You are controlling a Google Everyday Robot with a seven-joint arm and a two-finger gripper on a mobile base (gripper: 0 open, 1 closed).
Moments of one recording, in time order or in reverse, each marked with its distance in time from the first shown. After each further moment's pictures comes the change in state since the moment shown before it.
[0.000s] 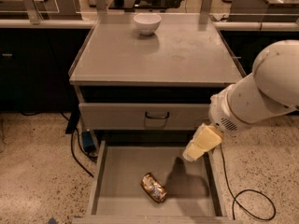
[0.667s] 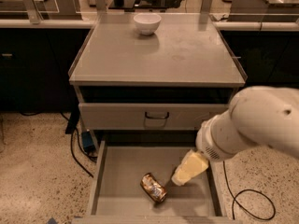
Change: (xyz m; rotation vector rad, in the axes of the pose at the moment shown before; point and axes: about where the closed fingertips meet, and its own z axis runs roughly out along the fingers) arm 0.030 0.040 0.058 -0.040 0.032 0.063
